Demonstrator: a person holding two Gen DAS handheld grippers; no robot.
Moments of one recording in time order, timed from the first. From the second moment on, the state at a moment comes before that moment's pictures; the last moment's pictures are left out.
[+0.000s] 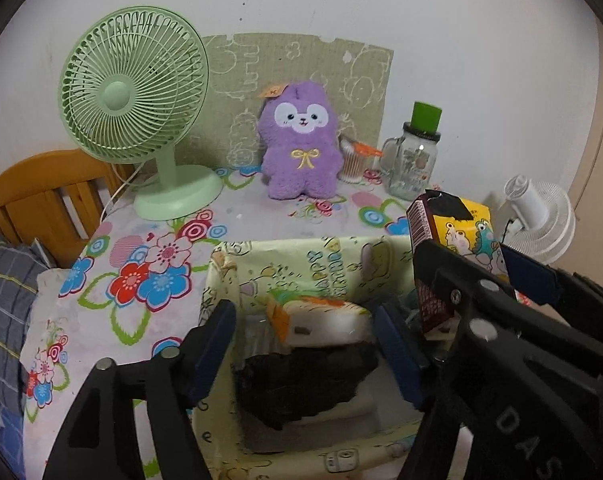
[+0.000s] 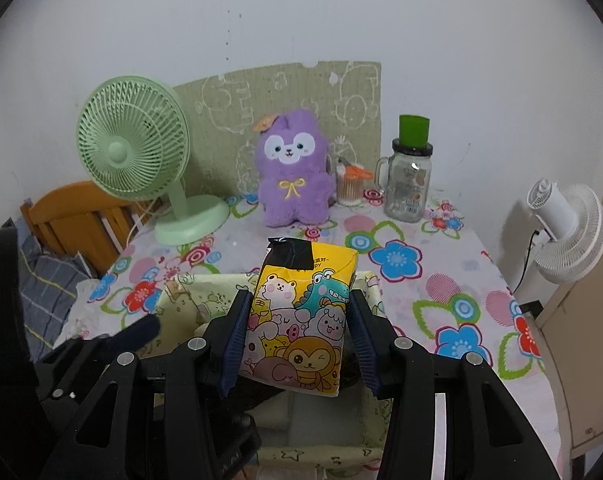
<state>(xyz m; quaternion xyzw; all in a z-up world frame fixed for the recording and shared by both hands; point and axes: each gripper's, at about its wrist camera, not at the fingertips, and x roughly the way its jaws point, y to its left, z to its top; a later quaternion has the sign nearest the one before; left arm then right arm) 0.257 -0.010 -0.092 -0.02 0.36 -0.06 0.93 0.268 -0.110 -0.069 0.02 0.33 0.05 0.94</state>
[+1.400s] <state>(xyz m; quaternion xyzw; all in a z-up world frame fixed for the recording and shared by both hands) 0.224 -0.014 -0.065 0.00 0.33 -0.07 0.94 0.250 -0.107 -0.057 0.00 0.33 0.04 0.94</state>
